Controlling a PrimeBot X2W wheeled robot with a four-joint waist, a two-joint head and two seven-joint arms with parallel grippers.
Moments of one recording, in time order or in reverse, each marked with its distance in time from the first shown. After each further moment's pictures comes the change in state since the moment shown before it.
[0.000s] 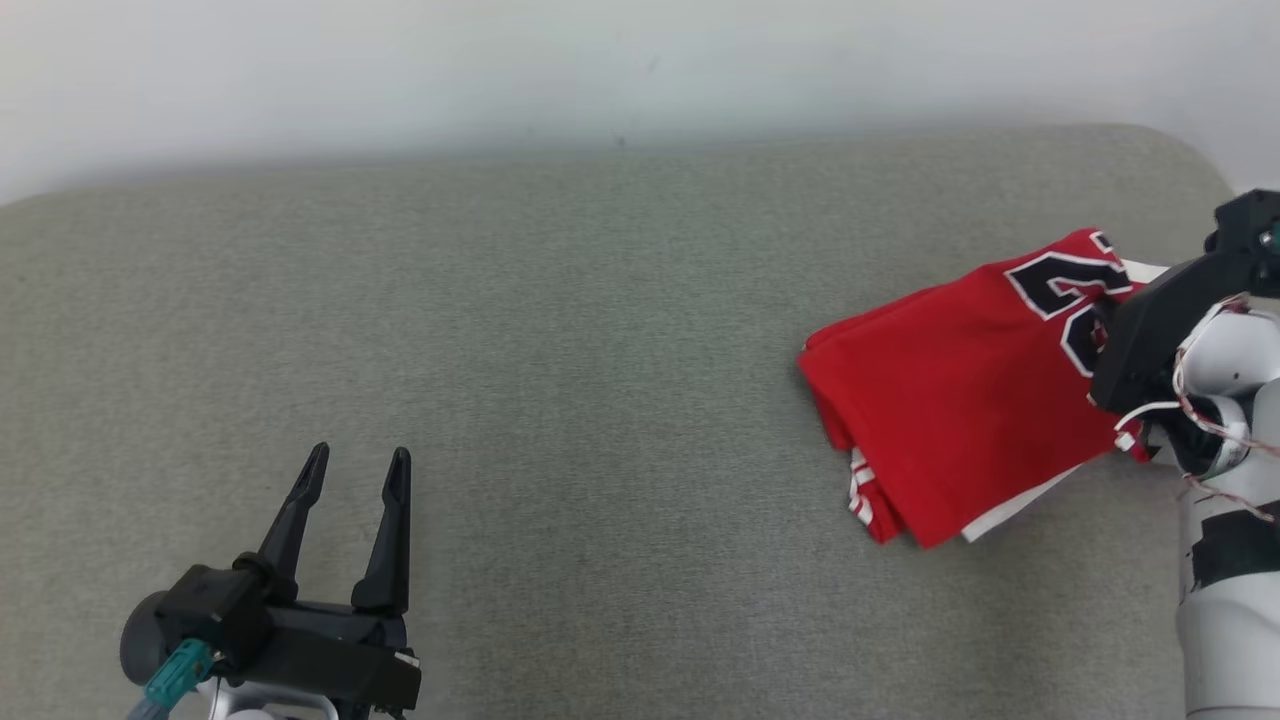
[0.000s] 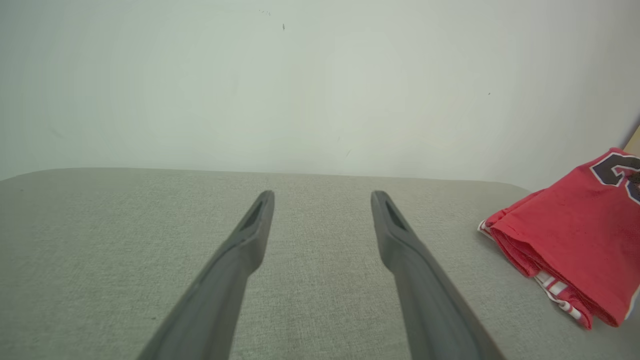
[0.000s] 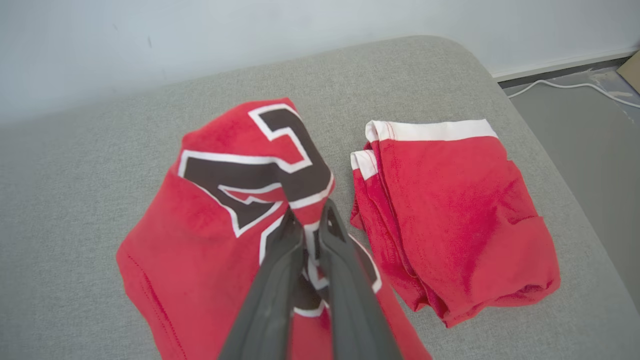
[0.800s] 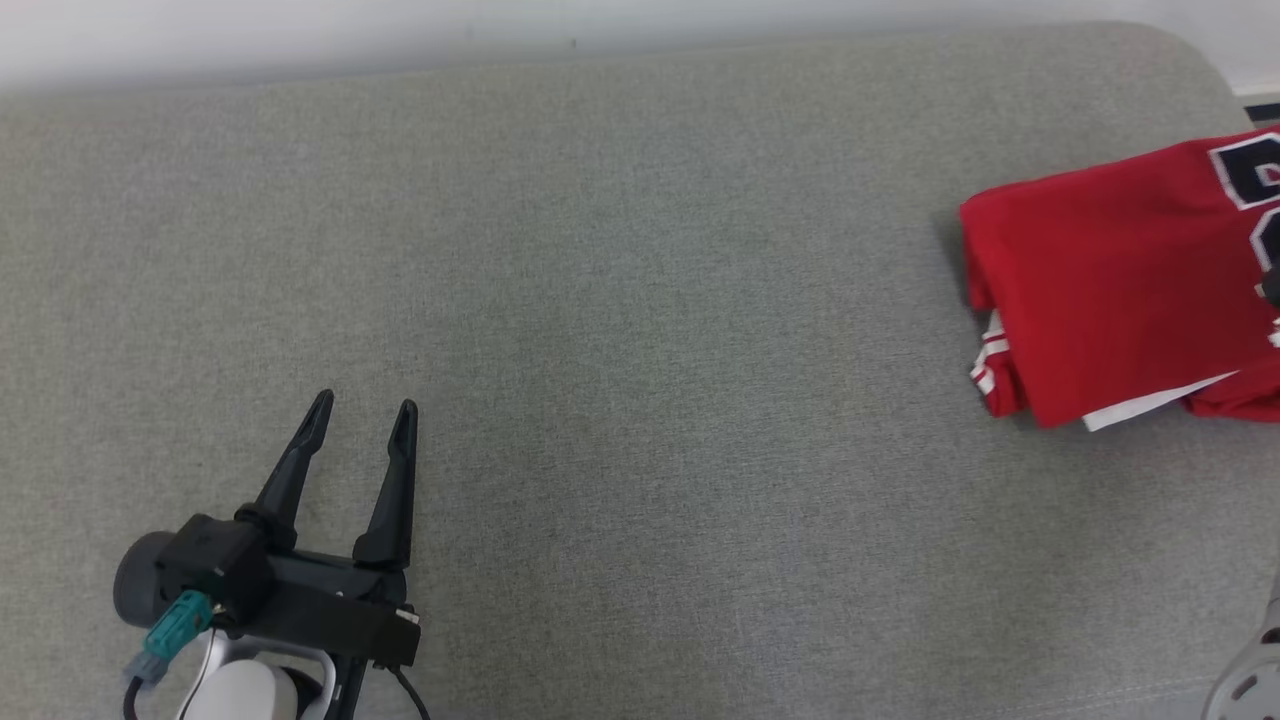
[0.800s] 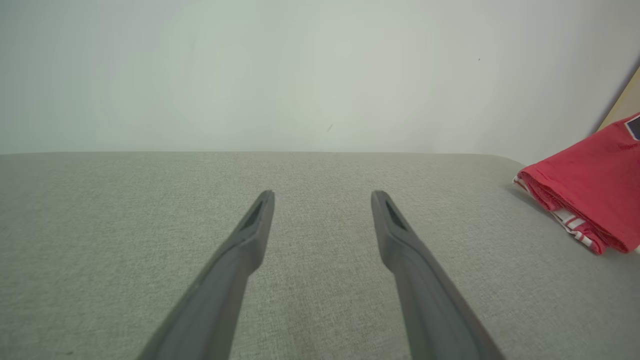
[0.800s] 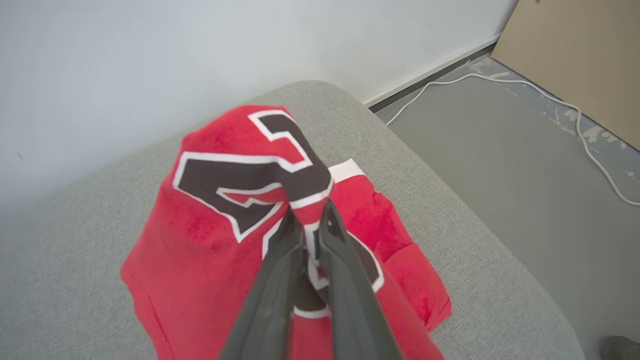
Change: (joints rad) left arm -0.080 0.035 -0.040 0.009 0.003 -0.002 0.000; right arm -0.223 -0.038 -0.353 0.140 -0.208 0.000 -0.156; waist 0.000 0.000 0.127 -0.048
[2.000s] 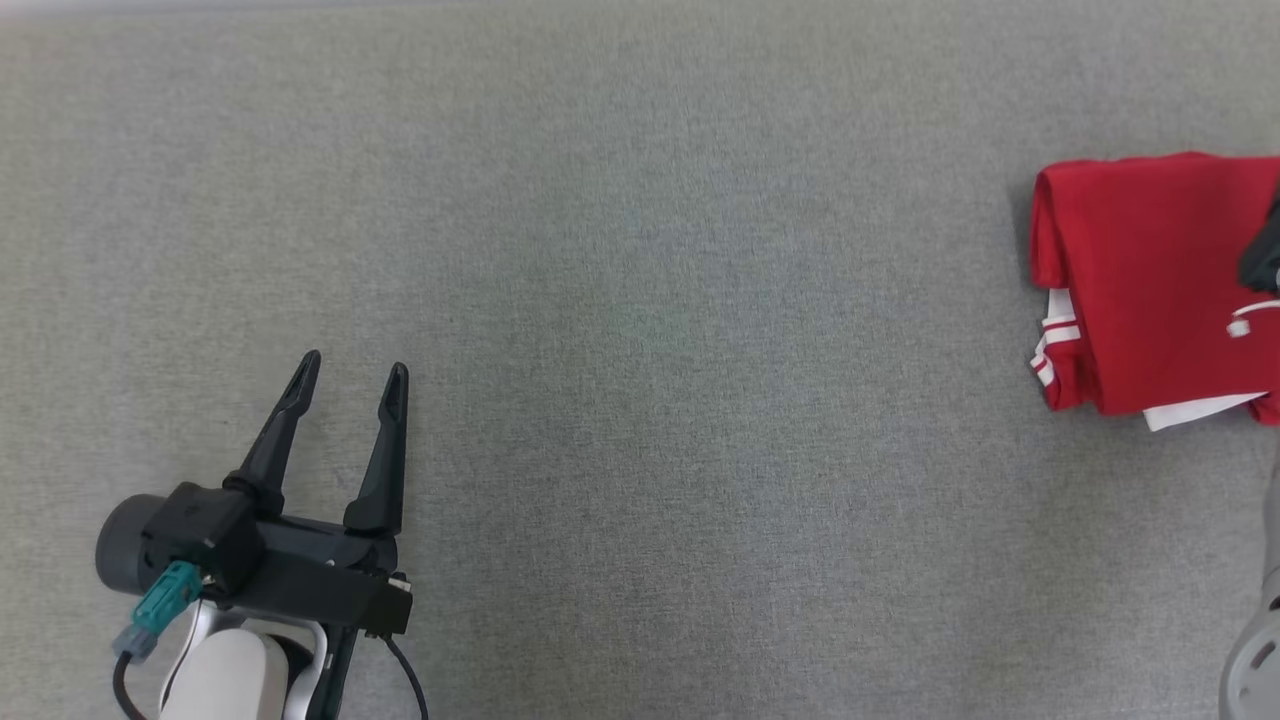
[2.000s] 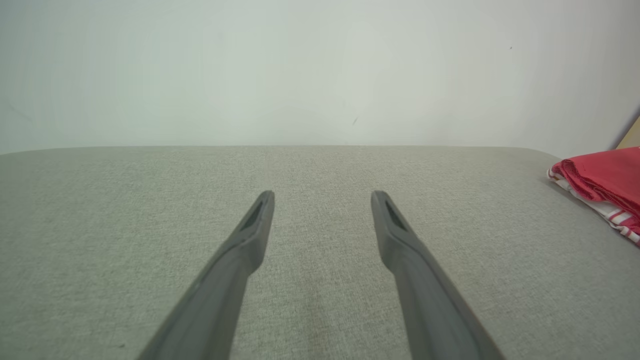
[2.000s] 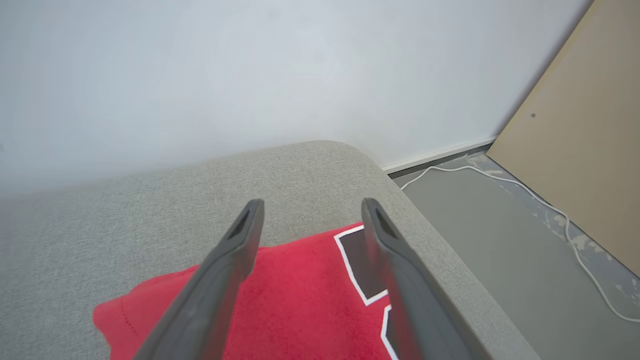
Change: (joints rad) left arm -0.053 0.024 -0.012 -0.007 0.007 0.016 0.000; right arm -0.109 -0.035 -0.059 0.247 -0.283 0.000 -0.471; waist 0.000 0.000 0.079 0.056
